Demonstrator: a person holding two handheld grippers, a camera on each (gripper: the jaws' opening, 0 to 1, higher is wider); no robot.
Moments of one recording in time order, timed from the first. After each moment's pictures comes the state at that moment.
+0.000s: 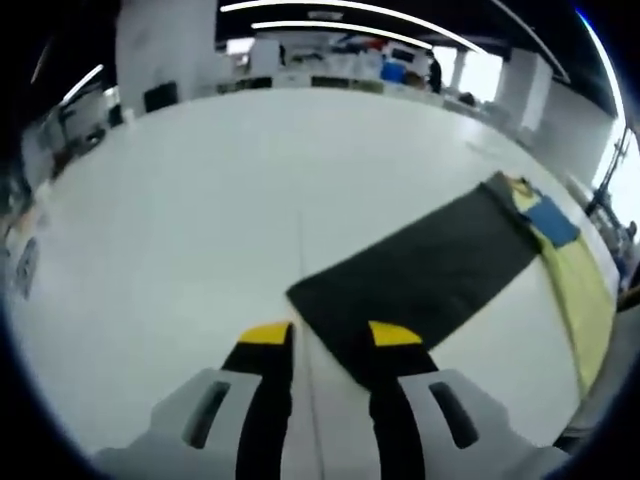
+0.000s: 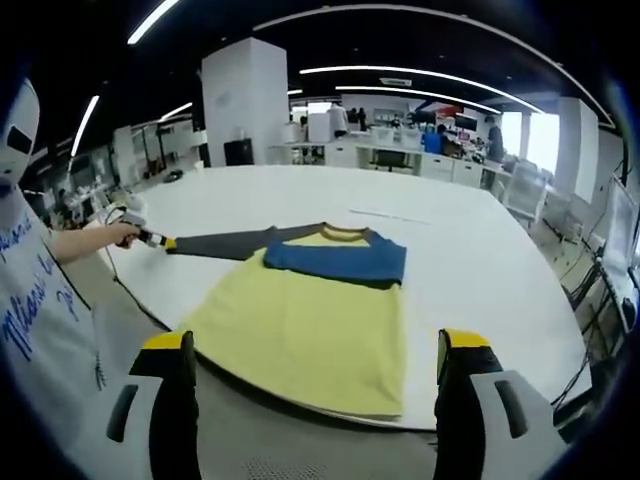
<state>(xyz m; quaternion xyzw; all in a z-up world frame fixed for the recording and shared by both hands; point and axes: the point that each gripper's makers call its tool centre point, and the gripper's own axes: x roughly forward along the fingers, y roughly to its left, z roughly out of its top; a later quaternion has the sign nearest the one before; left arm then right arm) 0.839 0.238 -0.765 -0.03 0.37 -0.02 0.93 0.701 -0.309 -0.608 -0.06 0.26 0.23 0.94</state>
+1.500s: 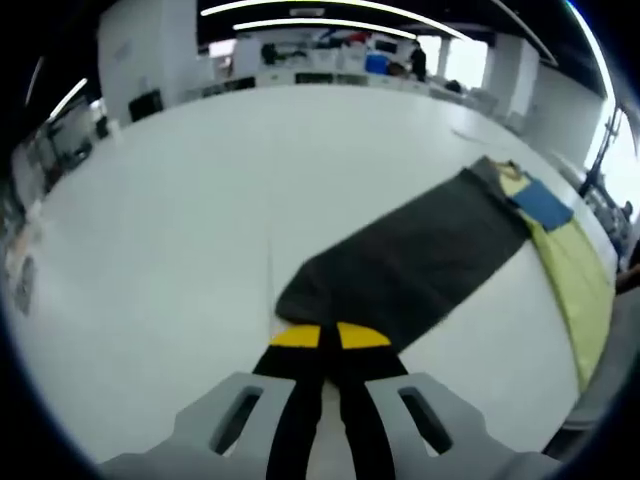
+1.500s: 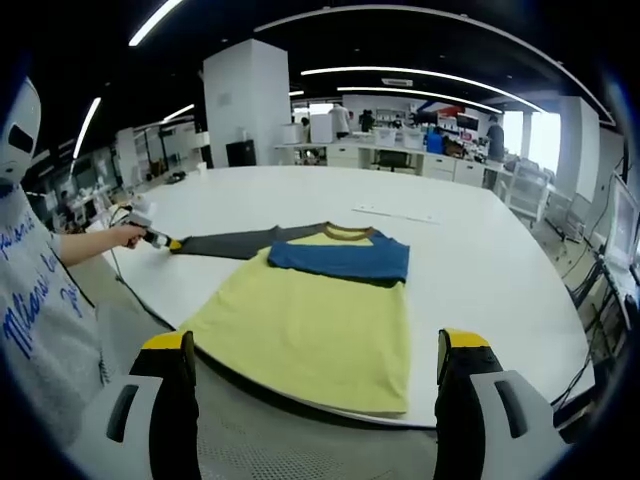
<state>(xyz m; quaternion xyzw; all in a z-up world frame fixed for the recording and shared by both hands) 0.845 0.223 -0.765 -0.01 0.38 -0.05 0.92 0.696 -0.306 -0.611 -0.06 0.25 0.23 0.94</state>
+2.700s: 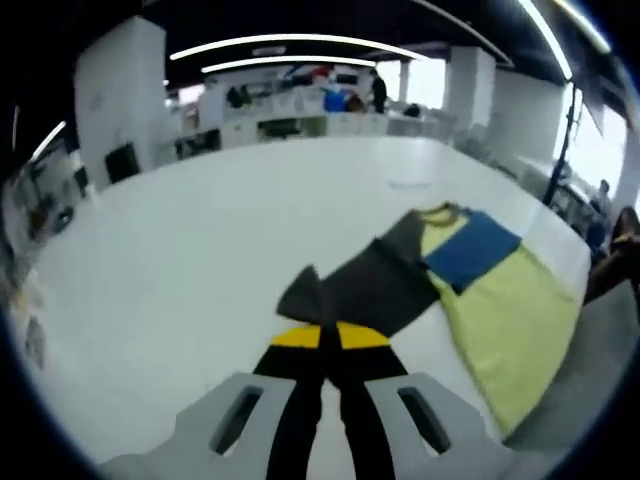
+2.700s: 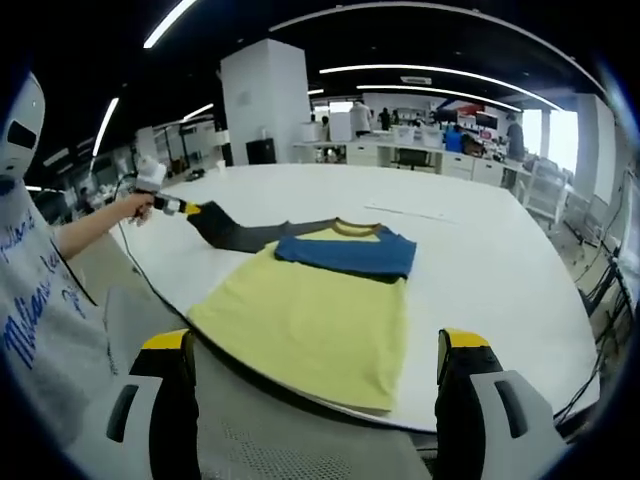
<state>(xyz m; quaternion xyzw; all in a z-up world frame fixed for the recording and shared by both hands) 0.864 0.129 -0.656 0.03 0.30 -0.11 0.95 0.696 -0.338 -0.614 -0.05 0.26 0.28 0.92</state>
